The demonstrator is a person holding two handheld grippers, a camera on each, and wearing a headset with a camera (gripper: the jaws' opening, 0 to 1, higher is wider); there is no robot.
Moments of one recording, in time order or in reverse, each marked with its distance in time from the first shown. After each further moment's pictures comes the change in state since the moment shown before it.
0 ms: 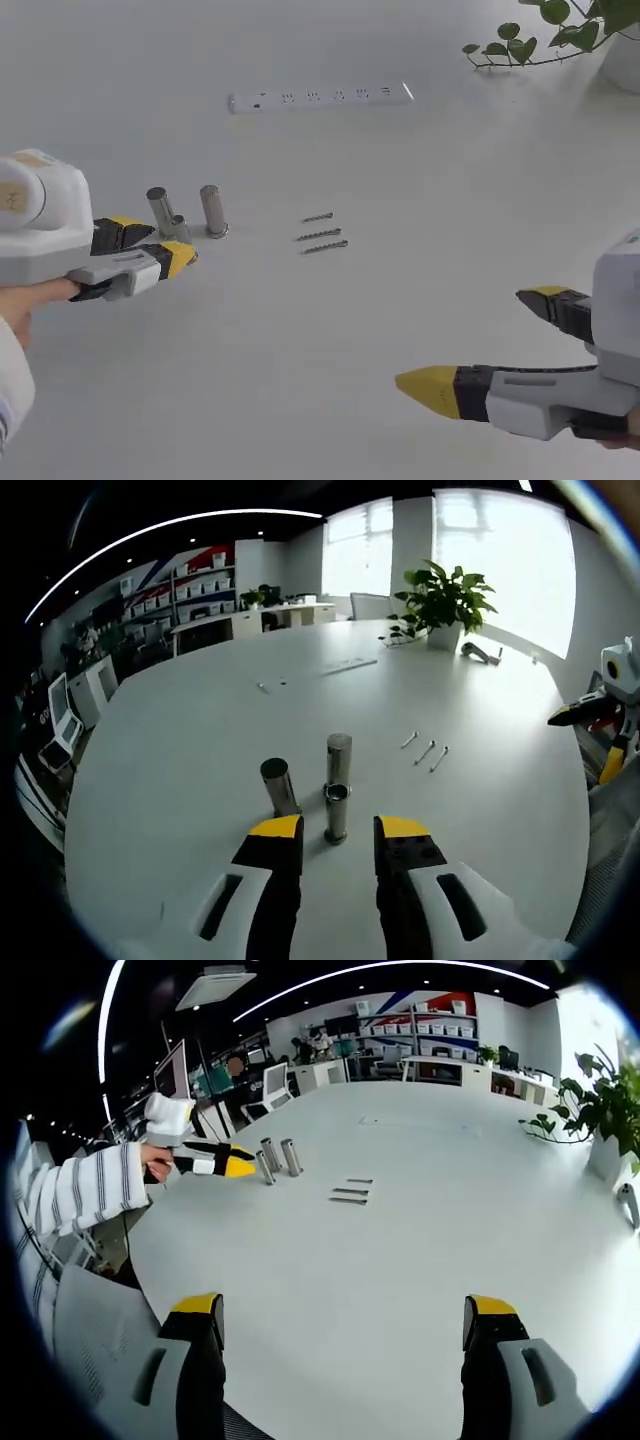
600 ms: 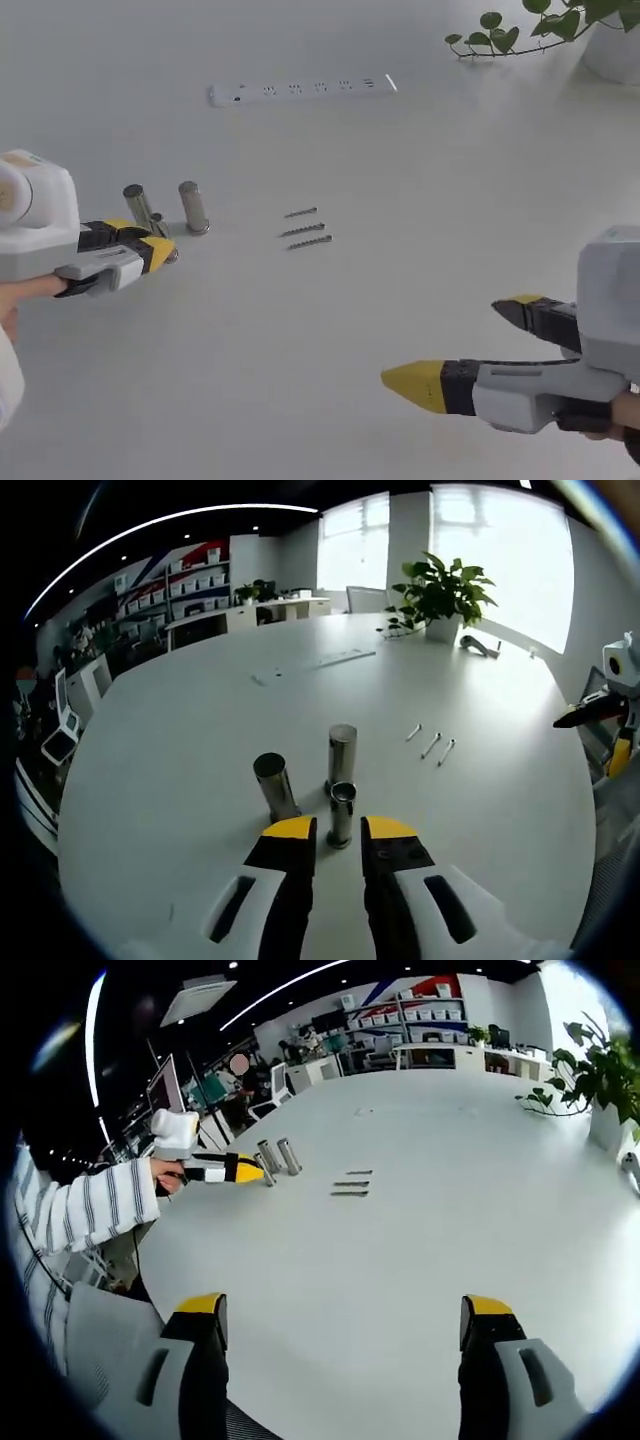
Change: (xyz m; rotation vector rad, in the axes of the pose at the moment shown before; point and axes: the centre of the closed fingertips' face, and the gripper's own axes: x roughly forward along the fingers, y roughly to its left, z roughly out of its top) left arm 0.017 0.001 -0.006 0.012 0.024 -0.020; right arm 0.002 -0.003 -0.001 0.062 -0.021 0.007
